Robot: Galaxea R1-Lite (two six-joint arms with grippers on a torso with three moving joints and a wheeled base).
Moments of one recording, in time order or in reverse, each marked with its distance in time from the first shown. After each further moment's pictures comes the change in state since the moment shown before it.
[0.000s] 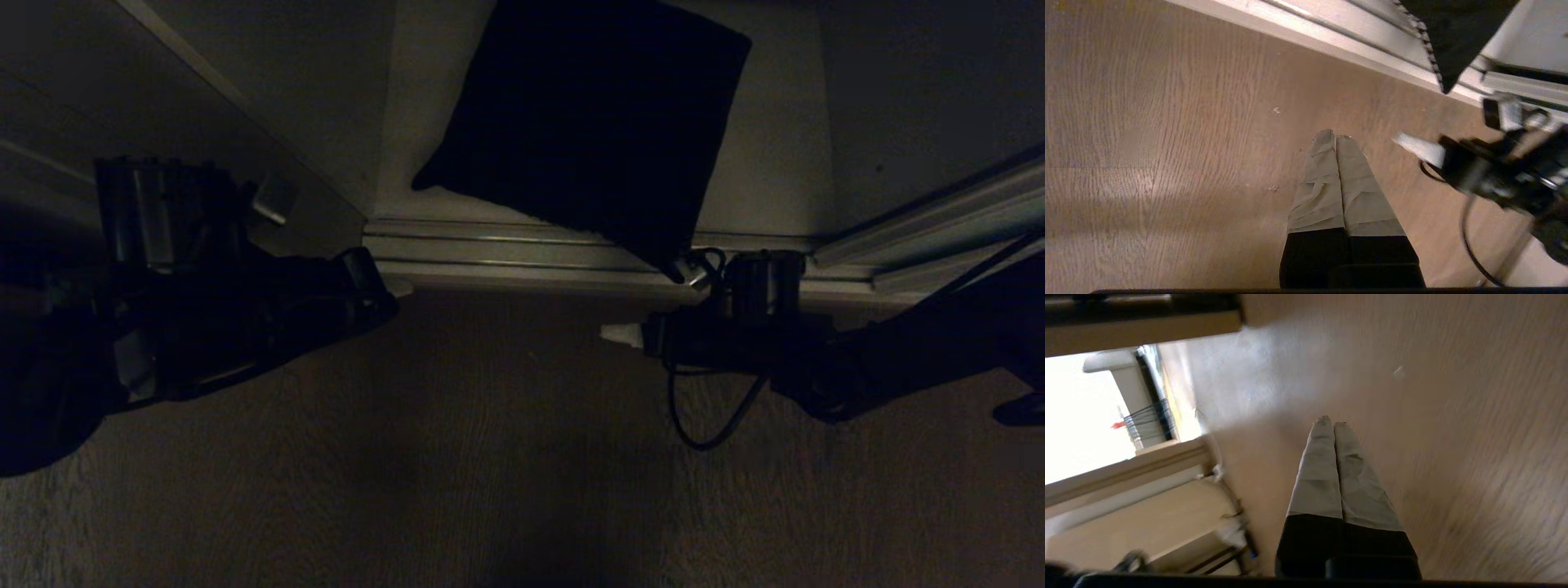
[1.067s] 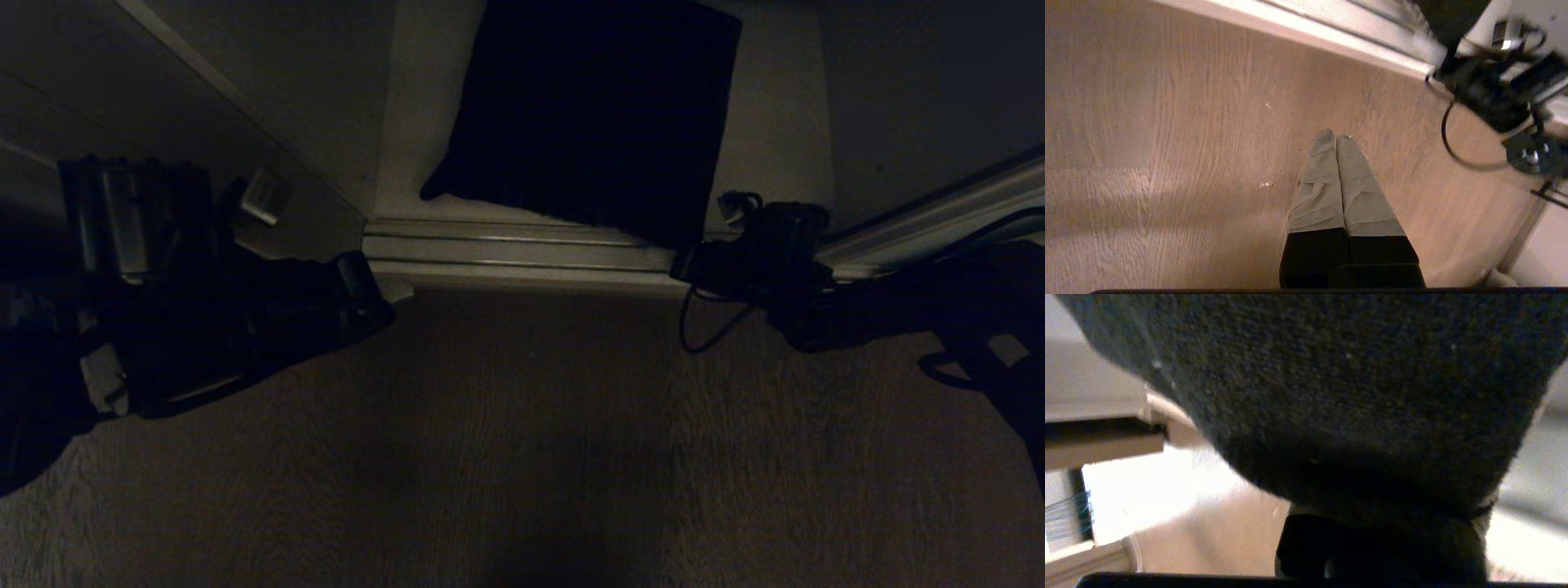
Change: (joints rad) left arm -0.032 -0.049 0.039 -0.004 0.005 0.030; right arm -0.167 0.214 -0.474 0.000 -0.098 0.004
